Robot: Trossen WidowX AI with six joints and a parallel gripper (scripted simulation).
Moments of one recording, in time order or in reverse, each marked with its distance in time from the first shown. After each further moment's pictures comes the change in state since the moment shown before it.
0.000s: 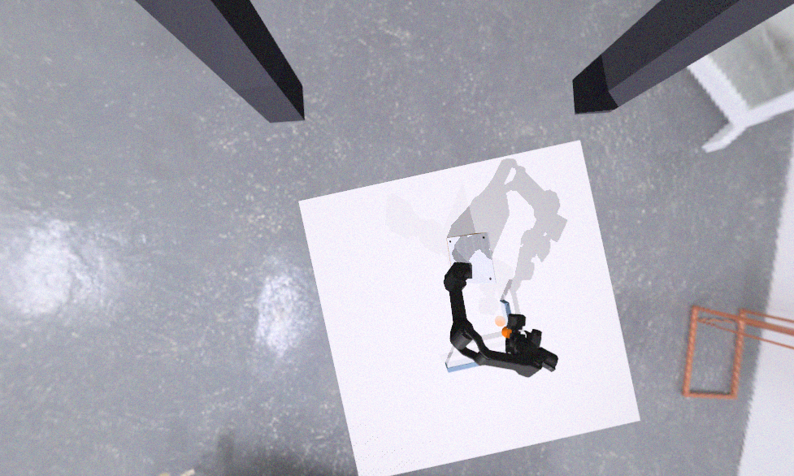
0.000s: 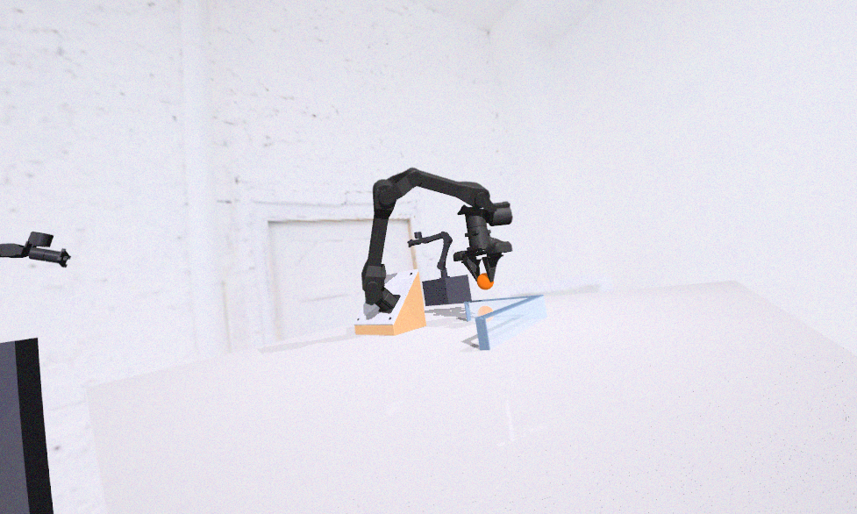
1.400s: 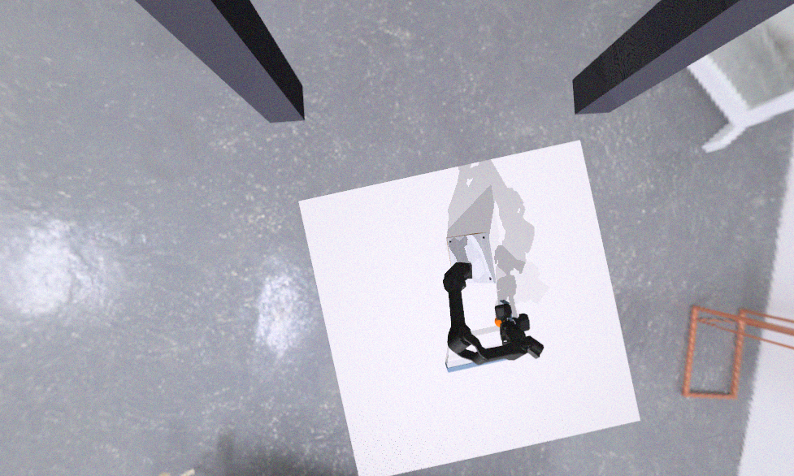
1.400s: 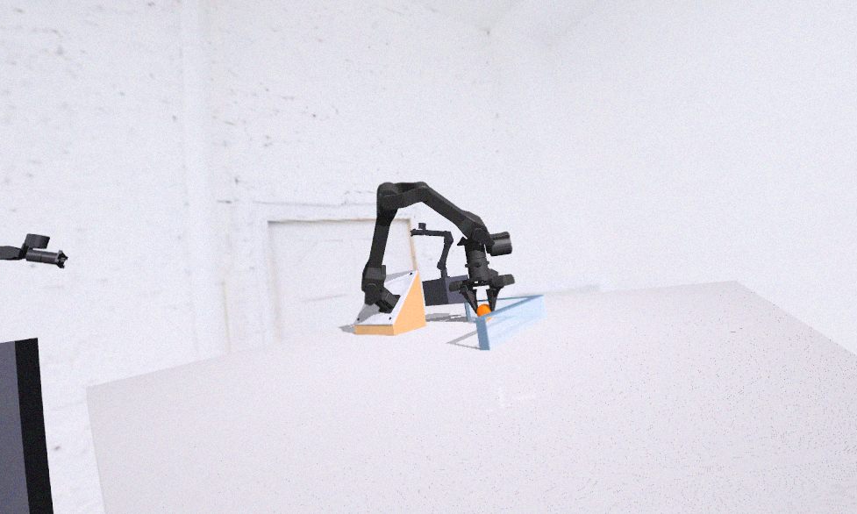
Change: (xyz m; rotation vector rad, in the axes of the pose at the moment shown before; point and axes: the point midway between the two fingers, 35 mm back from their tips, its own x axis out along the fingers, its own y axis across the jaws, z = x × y) arm 0.087 0.019 -0.002 -0.285 -0.010 0.001
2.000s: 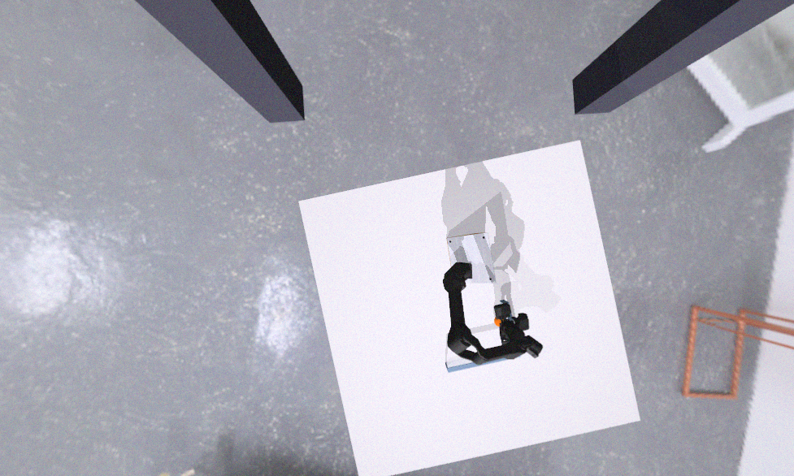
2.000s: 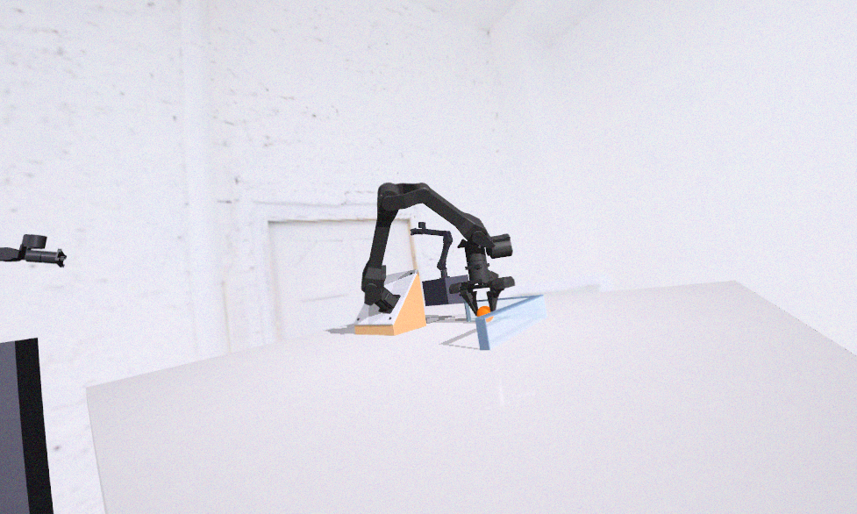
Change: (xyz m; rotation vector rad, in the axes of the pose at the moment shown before) arm 0.007 0.001 0.000 -0.004 0.001 0.001
